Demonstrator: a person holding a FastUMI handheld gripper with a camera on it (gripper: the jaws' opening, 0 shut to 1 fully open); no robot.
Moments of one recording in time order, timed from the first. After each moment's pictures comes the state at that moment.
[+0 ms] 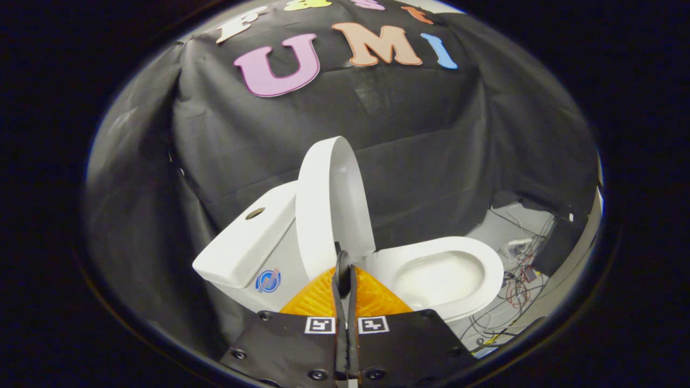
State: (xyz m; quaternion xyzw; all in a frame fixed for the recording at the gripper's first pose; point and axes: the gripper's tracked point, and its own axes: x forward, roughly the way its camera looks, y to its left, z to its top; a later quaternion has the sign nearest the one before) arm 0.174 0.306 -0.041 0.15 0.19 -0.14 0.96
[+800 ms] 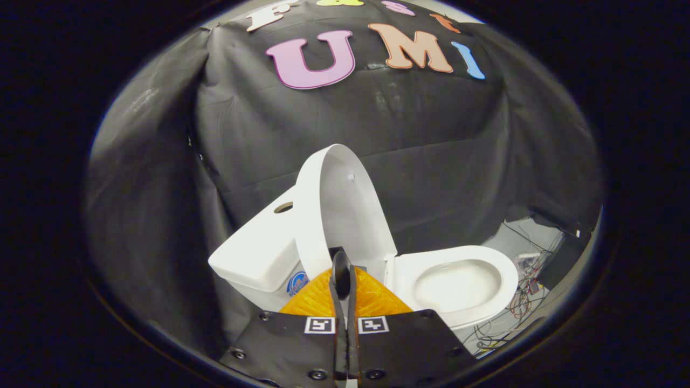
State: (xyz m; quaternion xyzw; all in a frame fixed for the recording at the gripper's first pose) arm 0.204 0.355 -0.034 0.12 0.18 -0.11 0.97
